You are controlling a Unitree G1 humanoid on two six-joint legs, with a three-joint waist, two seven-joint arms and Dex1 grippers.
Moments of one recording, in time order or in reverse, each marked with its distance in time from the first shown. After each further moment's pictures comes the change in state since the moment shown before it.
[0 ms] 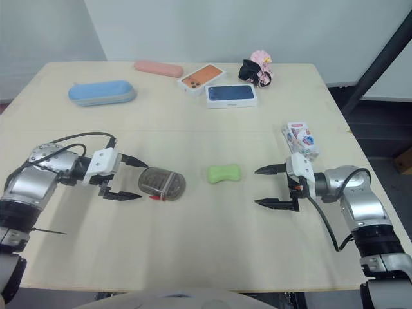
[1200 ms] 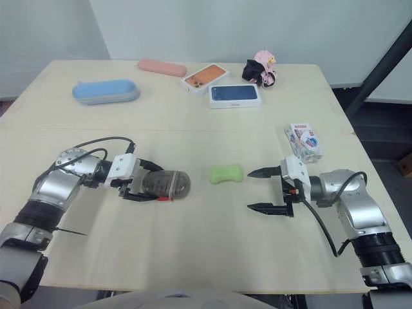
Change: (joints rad) left arm -0.014 -0.113 -0.042 0.023 0.037 -0.056 0.040; right arm 0.058 0.003 0.000 -0.136 0.025 0.078 -0.043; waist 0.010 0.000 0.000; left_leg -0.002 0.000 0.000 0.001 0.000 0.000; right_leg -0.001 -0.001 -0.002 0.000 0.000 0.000
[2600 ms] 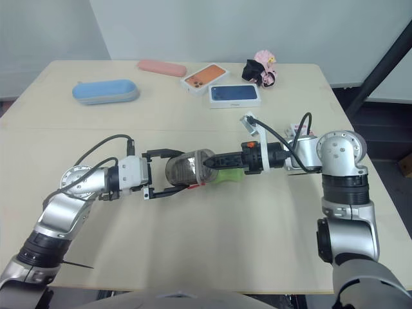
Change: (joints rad) left arm 0.239 -0.113 0.082 -0.560 -0.075 0.111 0.393; right arm -0.528 0.214 -0.133 -0.014 0.811 1.472 -0.954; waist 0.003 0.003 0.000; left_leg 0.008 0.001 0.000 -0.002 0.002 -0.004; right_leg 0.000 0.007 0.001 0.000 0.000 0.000
